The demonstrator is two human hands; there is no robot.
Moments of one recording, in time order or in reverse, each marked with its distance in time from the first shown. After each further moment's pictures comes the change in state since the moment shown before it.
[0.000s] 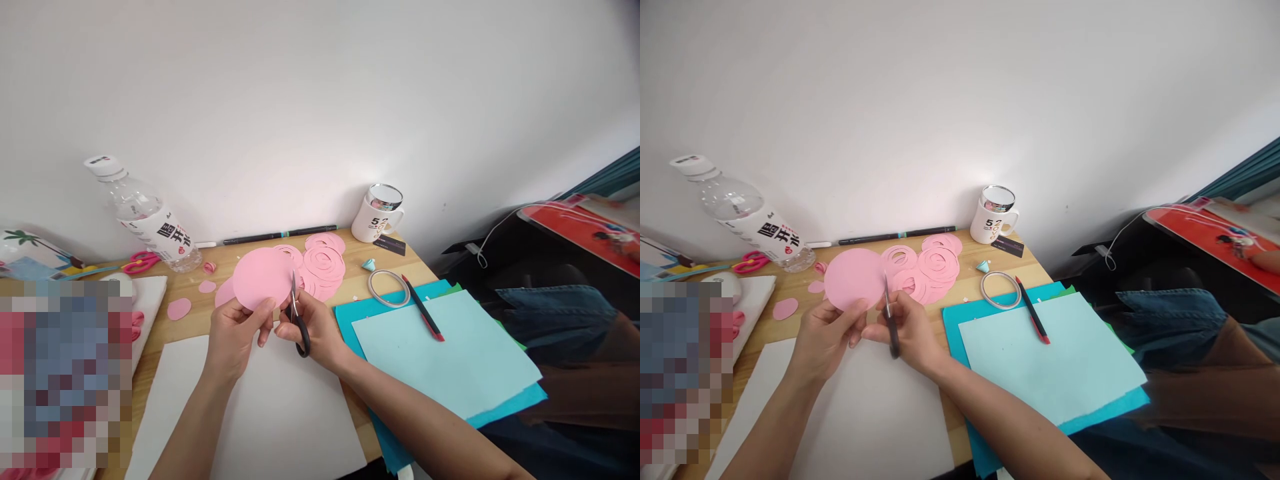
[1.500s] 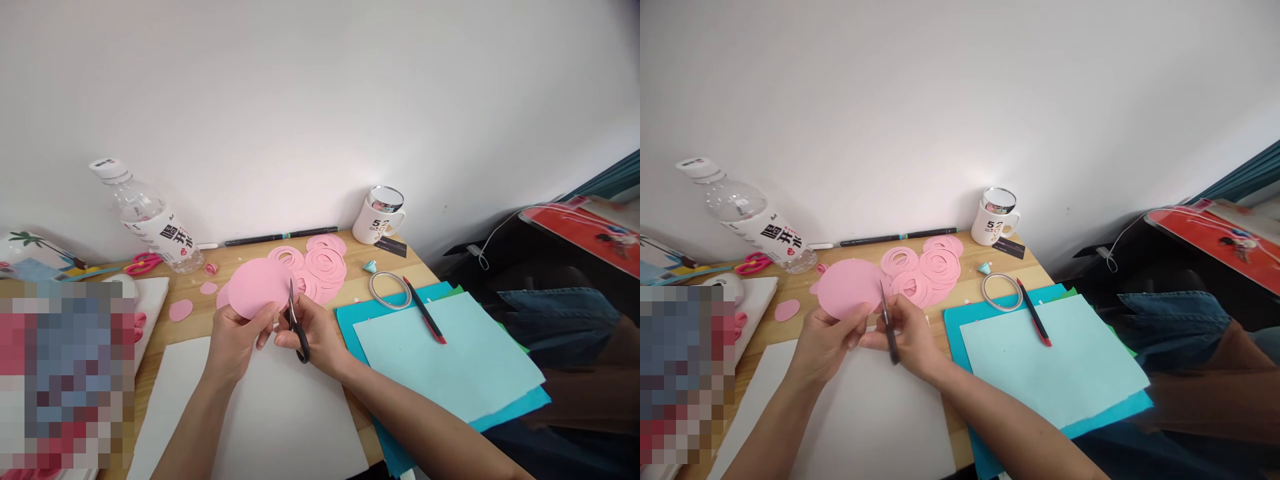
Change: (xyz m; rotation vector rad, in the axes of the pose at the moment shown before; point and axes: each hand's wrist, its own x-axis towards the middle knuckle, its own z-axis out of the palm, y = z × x) left_hand 0.000 0.001 -0.002 0.081 0.009 -0.014; right_hand -0.001 0.001 0.003 -0.019 0.012 -0.011
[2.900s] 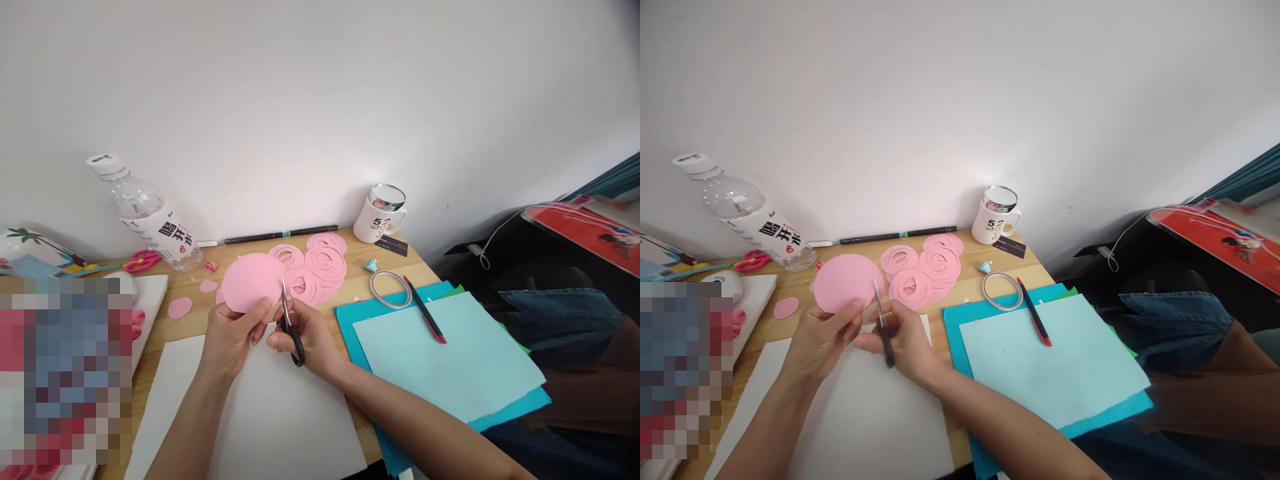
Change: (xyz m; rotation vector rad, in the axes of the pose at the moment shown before) left_hand 0.002 0.002 -0.001 -0.140 0.038 -0.084; right_hand -0.004 0.008 0.005 0.009 -0.007 0.093
